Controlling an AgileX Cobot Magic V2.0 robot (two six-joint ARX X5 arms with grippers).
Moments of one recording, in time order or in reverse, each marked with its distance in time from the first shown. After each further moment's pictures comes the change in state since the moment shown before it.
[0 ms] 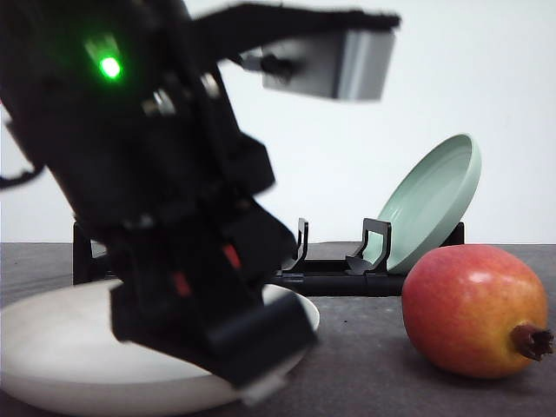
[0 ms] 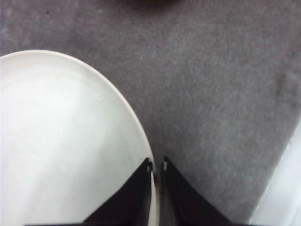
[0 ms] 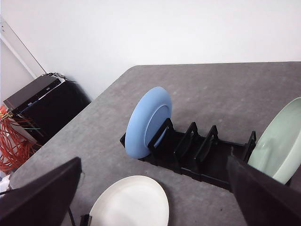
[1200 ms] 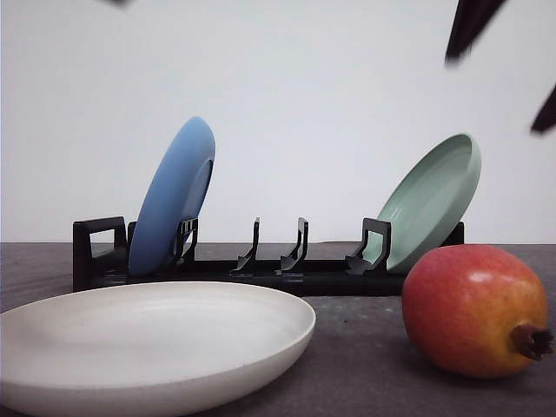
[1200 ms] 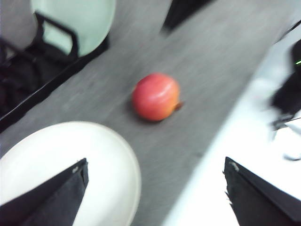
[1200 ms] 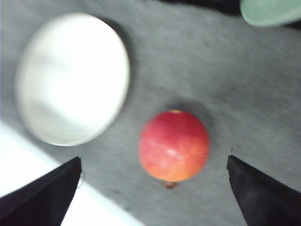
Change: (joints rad) left_arx 0.000 -0.758 0.024 -0.231 0.148 -0.224; right_arx 0.471 0.450 0.000 -0.343 0.485 -0.030
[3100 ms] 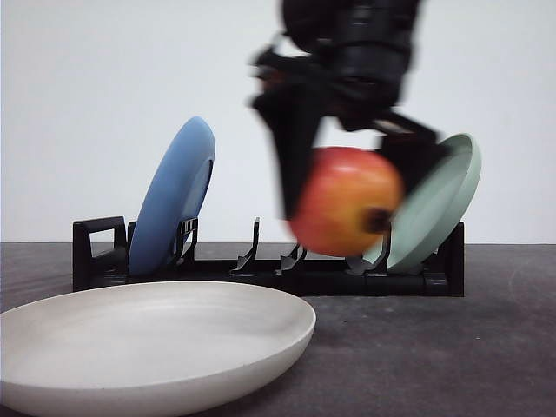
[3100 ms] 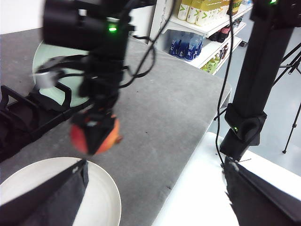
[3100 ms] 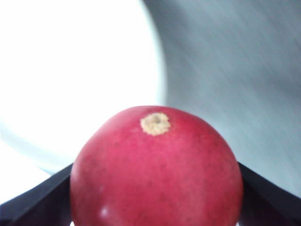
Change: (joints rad) left_arx 0.000 -0.357 0.002 -0.081 0.045 -0.015; right_arx 0.352 0.723 0.523 -0.139 0.113 0.056
